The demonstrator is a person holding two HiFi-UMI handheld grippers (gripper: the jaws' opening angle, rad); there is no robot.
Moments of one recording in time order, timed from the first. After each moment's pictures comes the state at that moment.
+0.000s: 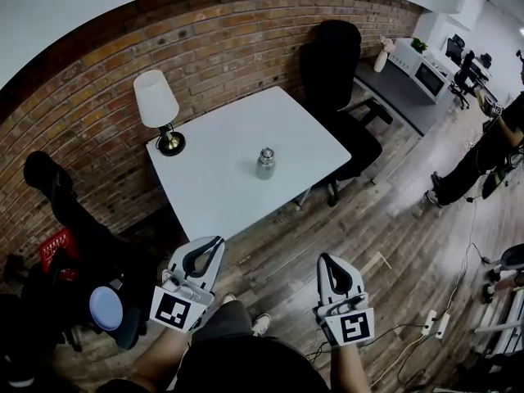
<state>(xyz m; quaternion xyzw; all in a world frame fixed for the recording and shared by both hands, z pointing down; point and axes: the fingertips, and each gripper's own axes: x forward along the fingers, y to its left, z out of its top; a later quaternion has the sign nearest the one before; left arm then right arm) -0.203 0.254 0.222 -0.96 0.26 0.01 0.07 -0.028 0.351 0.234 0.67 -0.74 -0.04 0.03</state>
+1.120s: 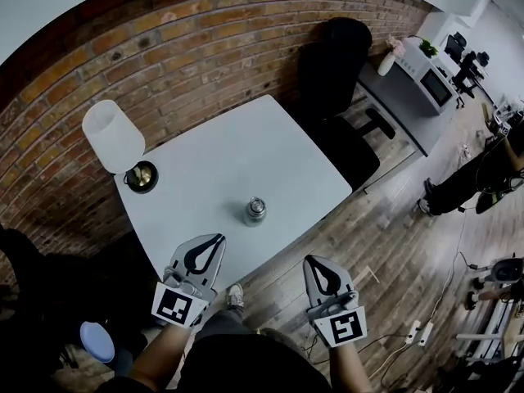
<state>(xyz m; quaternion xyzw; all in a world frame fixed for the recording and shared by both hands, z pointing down) -0.101 0.032 0.258 -0.97 0.24 0.00 0.00 0.035 0.130 0.251 0.63 -0.77 -0.01 0.11</state>
